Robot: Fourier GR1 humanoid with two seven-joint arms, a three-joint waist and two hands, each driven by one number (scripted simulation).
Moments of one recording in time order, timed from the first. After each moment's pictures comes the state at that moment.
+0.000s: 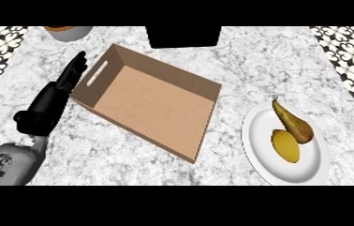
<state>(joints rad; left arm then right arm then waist) -0.25 0.56 -0.27 -1.51 0.20 0.15 -0.06 -0.07 -0.75 -0.24 -1.48 -0.15 0.27 -0.45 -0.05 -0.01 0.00</state>
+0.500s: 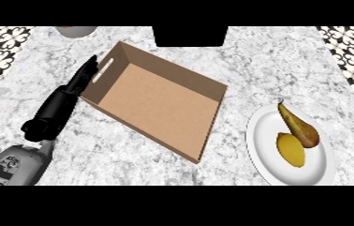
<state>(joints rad) -0.24 0.54 -0.29 -1.53 0.17 0.10 -0.09 0.10 -0.92 -0.26 -1.51 0.15 0.29 -0.75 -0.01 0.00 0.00</state>
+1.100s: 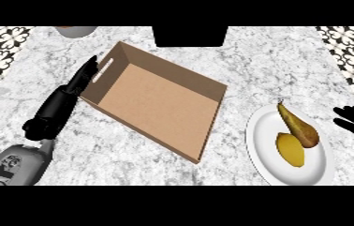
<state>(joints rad) -0.24 0.52 -0.27 -1.51 0.15 0.06 -0.10 0.24 -0.98 -0.11 -1.93 0.48 0.32 -0.41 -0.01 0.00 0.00</state>
